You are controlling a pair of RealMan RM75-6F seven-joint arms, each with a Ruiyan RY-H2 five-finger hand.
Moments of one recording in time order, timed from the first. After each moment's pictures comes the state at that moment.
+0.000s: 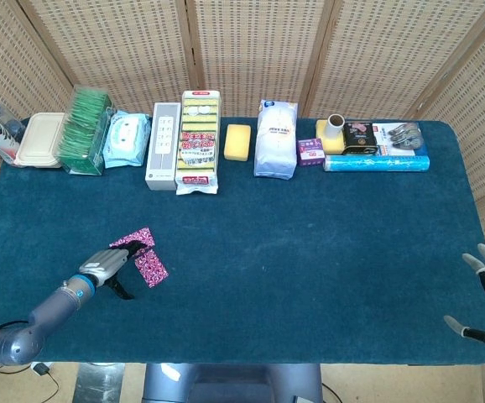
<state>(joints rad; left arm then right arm) -0.83 -1.21 0.06 -1.68 0.76 0.61 0.10 -0.01 -0.95 0.03 -1.67 -1.57 1.55 0.25</state>
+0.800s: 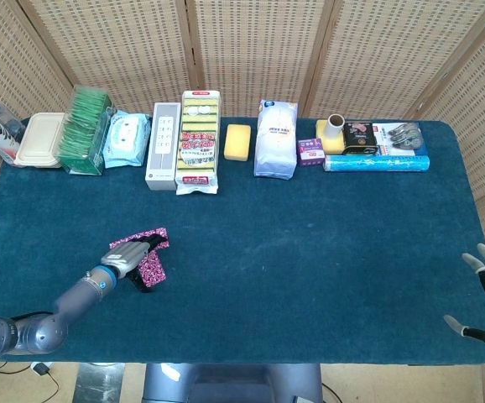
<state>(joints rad) -0.97 -1.25 0.06 -1.72 0.58 0.64 0.21 0.00 -0.95 0.03 -1.67 -1.57 1.54 0.25</state>
